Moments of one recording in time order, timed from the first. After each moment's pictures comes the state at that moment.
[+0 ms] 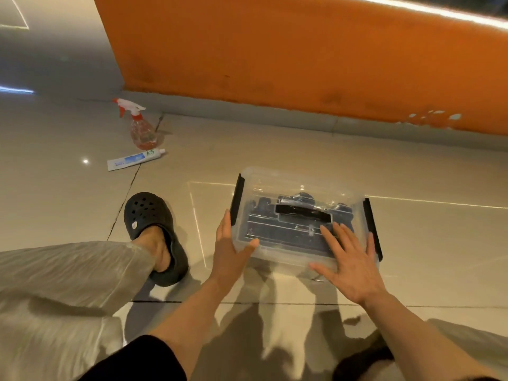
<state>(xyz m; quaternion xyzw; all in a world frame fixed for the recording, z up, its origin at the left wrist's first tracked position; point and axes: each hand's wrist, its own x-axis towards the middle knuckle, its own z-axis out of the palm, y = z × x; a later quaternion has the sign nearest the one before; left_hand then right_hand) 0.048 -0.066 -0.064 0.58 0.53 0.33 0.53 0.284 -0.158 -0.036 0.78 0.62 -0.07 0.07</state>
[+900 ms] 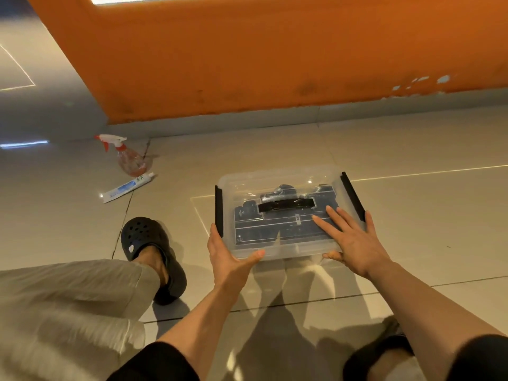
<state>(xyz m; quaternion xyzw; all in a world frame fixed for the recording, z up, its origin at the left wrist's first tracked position) 0.090 -0.084 -0.058 0.56 0.61 0.29 0.47 0.347 -0.156 -0.044 0.75 0.65 -0.07 0.10</state>
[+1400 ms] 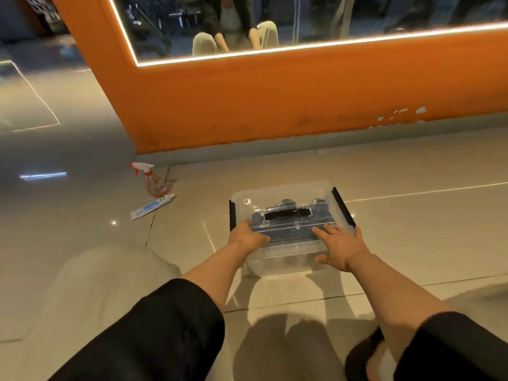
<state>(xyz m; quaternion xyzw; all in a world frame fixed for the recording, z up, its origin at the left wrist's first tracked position) 0.096 -0.089 0.053 0.62 0.61 0.11 0.49 0.299 -0.180 0.022 0.77 0.61 -0.15 0.11</state>
